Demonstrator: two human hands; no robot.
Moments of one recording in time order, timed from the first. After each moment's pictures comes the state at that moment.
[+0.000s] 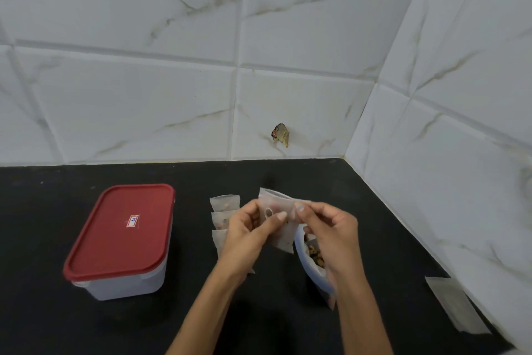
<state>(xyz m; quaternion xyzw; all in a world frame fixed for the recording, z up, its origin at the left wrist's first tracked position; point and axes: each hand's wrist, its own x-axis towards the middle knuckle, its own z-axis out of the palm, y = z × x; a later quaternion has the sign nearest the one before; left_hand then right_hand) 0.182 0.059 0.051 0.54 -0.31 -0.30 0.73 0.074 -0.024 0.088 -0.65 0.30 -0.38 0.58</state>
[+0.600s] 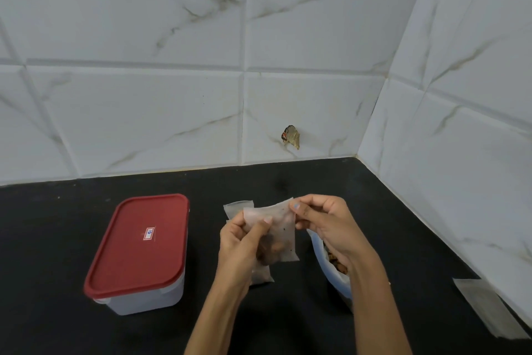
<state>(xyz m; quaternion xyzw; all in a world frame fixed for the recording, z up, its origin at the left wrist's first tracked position) 0.203 0.073 0.036 0.50 -0.20 -0.32 0.78 0.105 -0.047 0.084 -0.67 0.24 -0.24 0.66</state>
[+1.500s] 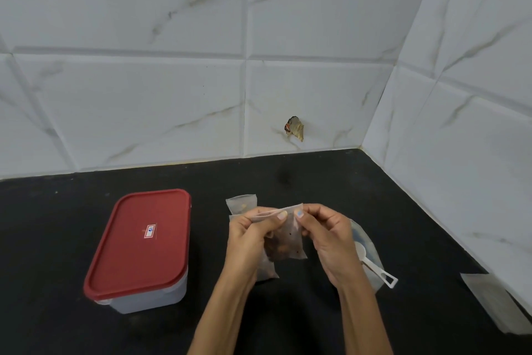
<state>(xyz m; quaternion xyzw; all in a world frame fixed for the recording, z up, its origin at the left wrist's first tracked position) 0.216 0.063 0.037 0.54 -0.21 -0.35 0.74 0.114 -0.031 0.044 -0.63 0.23 -0.34 0.66</state>
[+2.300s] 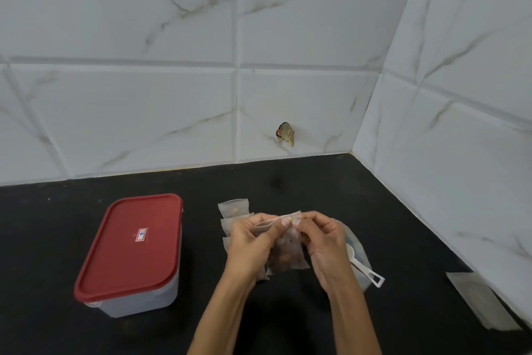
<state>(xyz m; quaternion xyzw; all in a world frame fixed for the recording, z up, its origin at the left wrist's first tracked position) 0.198 0.052 0.034 0.57 -0.24 -0.33 0.72 0.102 -0.034 0.039 -0.58 0.26 -0.36 0.69</state>
